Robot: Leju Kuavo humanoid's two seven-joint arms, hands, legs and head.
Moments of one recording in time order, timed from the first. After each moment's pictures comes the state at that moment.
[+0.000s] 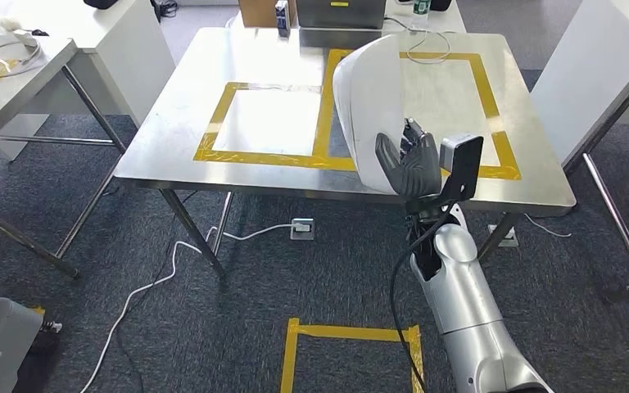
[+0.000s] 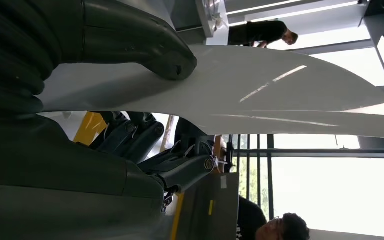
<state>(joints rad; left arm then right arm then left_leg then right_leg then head) -0.12 -0.08 0.91 -0.23 -1.18 -0.48 0.12 -0.54 0.14 0.14 -1.02 -0.02 0.13 -0.49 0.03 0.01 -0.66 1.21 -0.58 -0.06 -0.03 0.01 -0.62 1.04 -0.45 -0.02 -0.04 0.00</state>
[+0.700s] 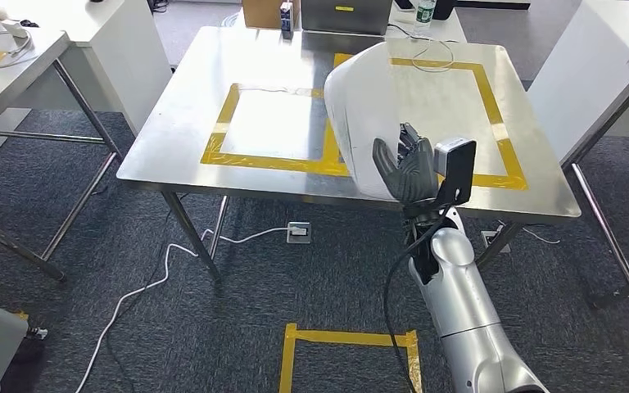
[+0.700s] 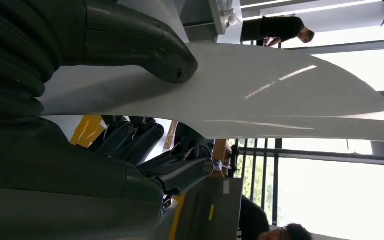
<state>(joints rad) -0.12 -0.08 0.91 -0.23 -1.19 -0.48 0.12 -0.53 0.14 0.14 -1.02 -0.01 0.12 -0.49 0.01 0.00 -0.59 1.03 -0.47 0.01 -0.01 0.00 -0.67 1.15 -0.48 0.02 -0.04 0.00</state>
